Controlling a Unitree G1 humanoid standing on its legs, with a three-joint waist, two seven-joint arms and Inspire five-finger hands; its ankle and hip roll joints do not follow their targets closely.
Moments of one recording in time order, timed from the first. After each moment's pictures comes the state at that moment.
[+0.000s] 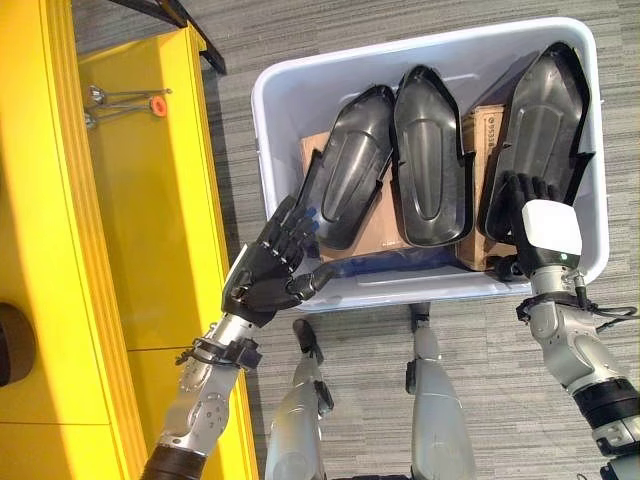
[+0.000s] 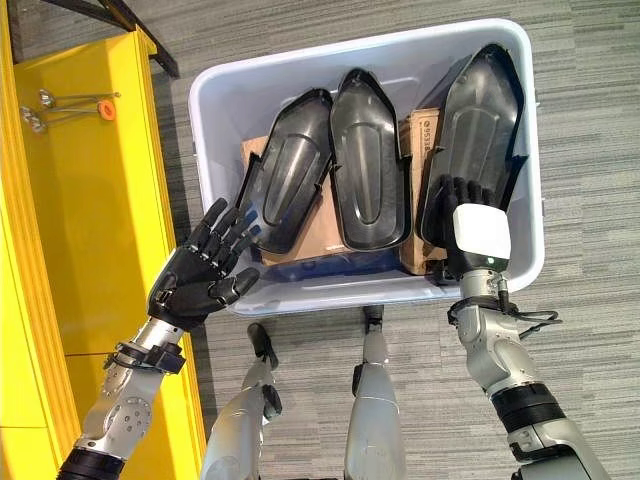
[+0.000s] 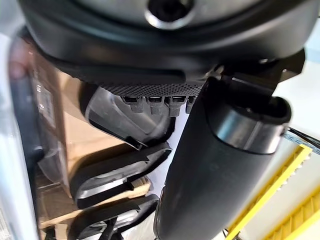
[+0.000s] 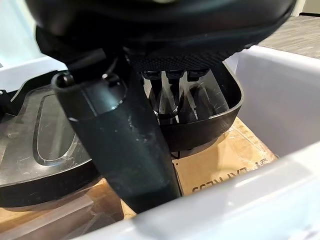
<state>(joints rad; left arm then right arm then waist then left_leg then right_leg) -0.05 0.39 -0.12 0.03 -0.86 -0.21 -0.36 -0.38 -0.72 0.23 0.32 -0.62 0.16 -0.40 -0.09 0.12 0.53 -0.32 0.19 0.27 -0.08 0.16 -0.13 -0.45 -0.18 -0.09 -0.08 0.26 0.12</state>
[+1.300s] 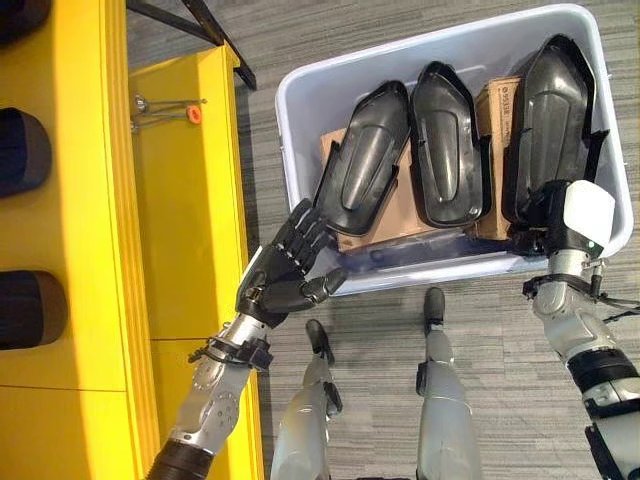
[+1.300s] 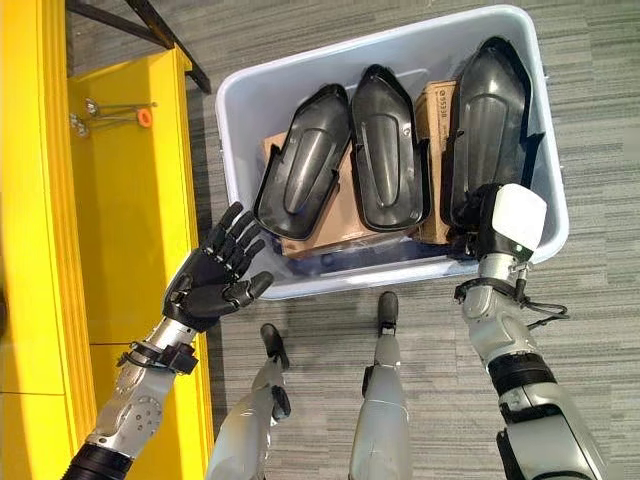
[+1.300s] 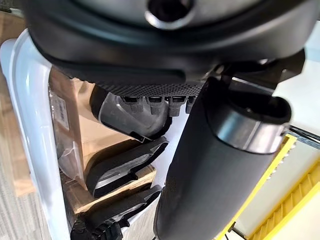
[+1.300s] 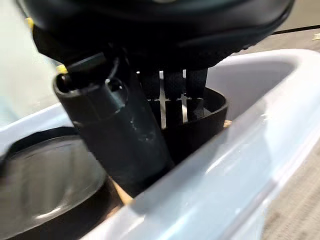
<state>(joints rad) -0.06 0.39 -0.19 0.02 -0.86 -0.24 -0.34 -0.49 -0.70 0.25 0.52 -0.39 0.08 -0.60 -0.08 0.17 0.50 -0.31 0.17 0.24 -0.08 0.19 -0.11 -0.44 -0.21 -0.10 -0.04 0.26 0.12</state>
